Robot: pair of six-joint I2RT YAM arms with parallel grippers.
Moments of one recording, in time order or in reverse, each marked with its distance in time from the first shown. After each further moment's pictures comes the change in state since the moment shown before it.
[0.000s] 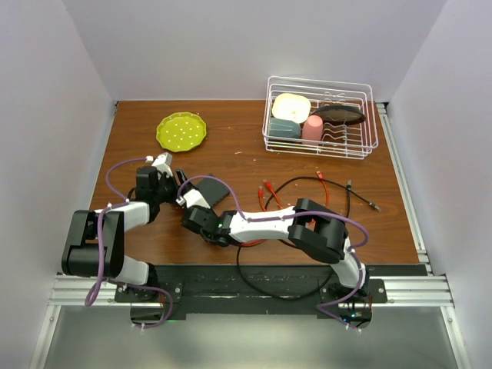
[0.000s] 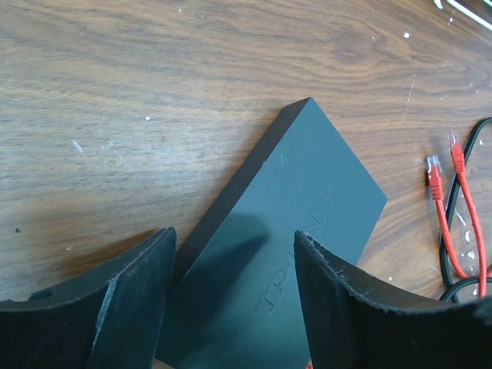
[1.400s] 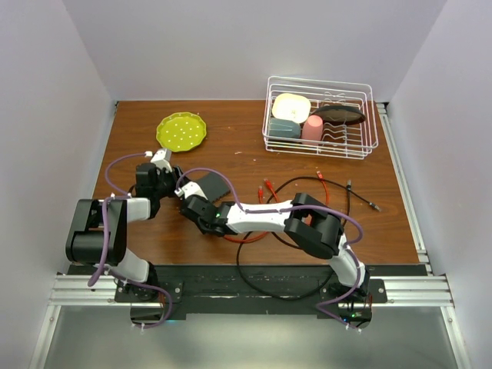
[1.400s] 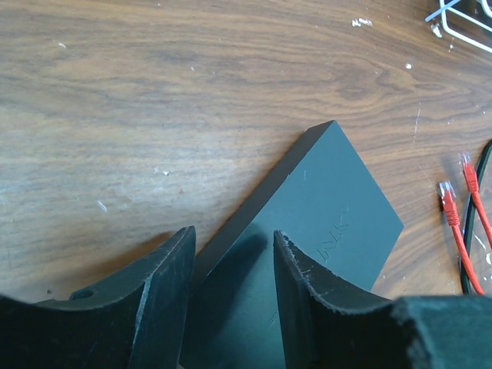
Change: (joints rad) left arm 0.016 0.095 0.027 0.124 0.016 0.040; right arm -0.058 0.048 0.089 -0.020 -0.080 -0.021
